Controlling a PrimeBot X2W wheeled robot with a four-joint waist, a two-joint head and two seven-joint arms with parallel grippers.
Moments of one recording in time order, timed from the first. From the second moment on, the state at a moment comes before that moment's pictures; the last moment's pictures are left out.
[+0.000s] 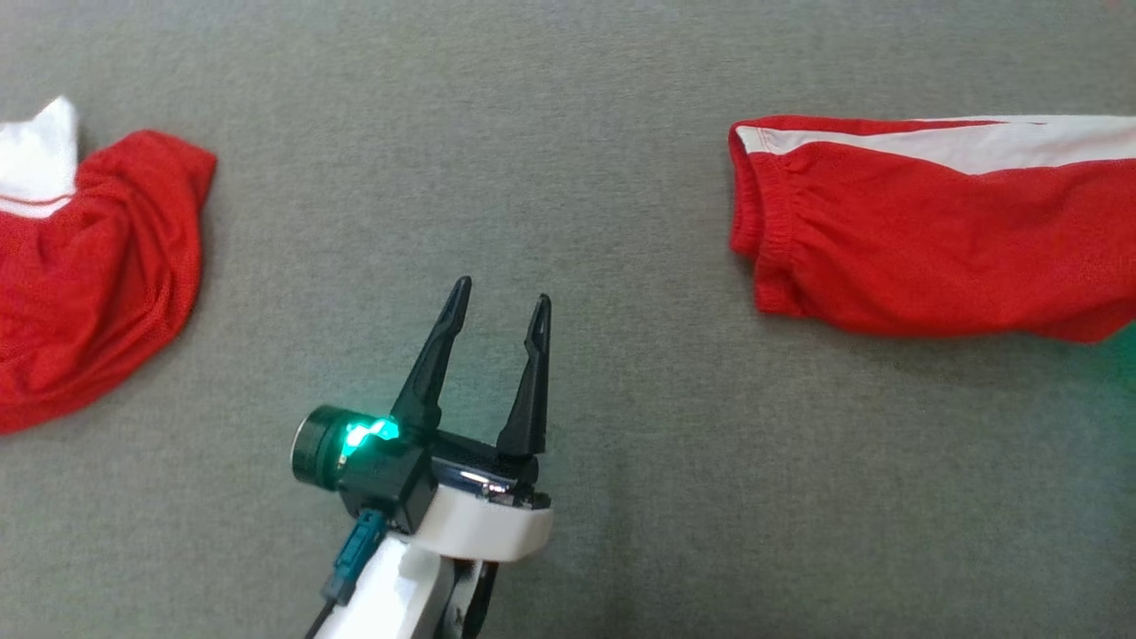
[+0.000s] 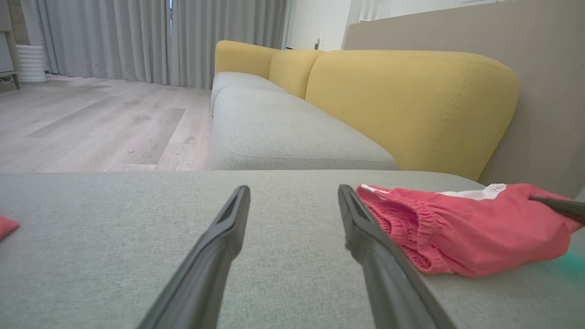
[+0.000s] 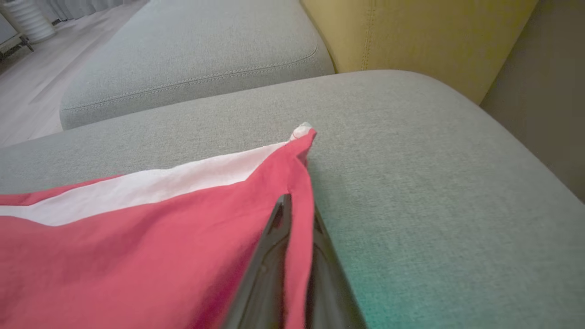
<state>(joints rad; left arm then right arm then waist) -0.21 0.05 -0.51 0.07 -0.25 0.11 -0.26 -0.54 -0.67 0.34 0.80 0.86 0.13 -0.12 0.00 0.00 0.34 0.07</state>
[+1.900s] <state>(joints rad) -0.01 0.05 -0.37 0.13 -0.26 0.09 -0.26 0.00 -0.22 0.08 0.17 0.29 0.13 -0.25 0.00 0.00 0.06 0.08</state>
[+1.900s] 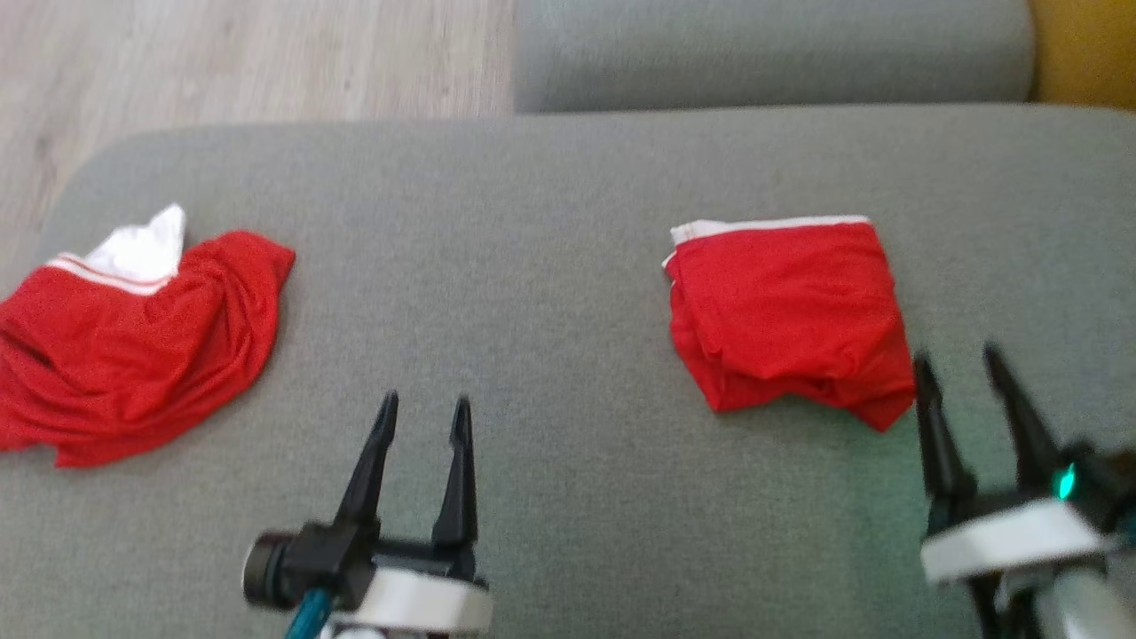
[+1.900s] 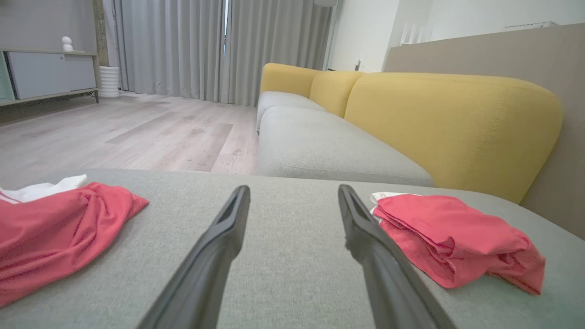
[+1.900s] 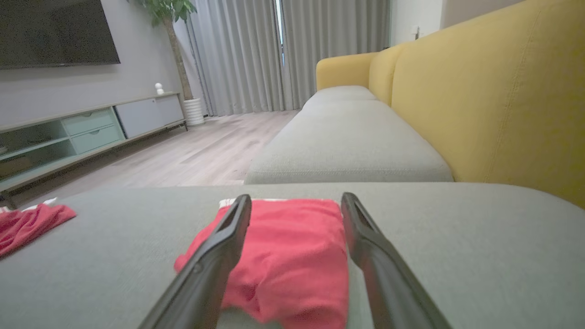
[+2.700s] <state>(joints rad) 0.08 0.05 -0.32 0.14 -0.25 0.08 -0.26 0.13 -0.13 0.00 0.19 0.18 0.13 -0.25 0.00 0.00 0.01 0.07</state>
